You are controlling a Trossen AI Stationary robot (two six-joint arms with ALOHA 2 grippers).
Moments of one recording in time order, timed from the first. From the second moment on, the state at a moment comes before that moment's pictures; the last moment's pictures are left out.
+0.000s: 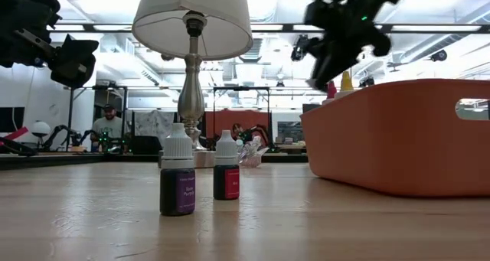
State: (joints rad) left arm -0.39 0.10 0.01 0.04 -0.11 -0.24; right arm -0.20 1.38 1.06 -0.66 -0.02 -0.49
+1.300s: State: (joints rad) left arm -0.39 0.10 0.01 0.04 -0.11 -0.24; right arm 0.30 0.89 0.58 -0.29 0.16 0.44
